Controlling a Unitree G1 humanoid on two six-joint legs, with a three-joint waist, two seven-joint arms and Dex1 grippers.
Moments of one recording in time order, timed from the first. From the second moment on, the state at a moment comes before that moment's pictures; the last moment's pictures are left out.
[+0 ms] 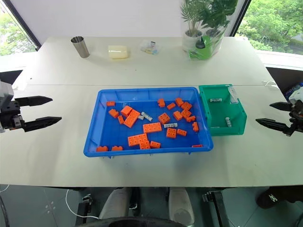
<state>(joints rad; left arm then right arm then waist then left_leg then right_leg) -0.15 1.09 0.44 0.02 -0.54 0.47 -1.26 -0.44 -1.17 -0.26 0.79 0.24 0.06 1.34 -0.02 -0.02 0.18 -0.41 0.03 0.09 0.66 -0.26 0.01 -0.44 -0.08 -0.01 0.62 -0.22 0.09</state>
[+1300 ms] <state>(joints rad) -0.40 1.05 0.10 -0.24 -0.62 0.55 -1.36 -0.91 -0.50 0.44 0.06 0.18 0.75 1.18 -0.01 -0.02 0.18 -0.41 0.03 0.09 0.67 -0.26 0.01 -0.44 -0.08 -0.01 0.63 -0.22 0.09</state>
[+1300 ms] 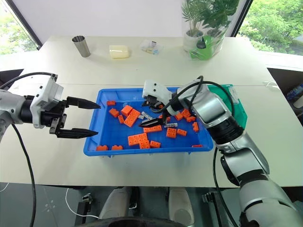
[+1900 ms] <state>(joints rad) -0.40 1.02 0.10 -0.28 -0.64 0.57 -1.30 -0.91 -0.40 0.50 0.22 0.07 0.68 1.10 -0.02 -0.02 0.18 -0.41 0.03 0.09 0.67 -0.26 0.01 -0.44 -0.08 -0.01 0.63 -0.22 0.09</state>
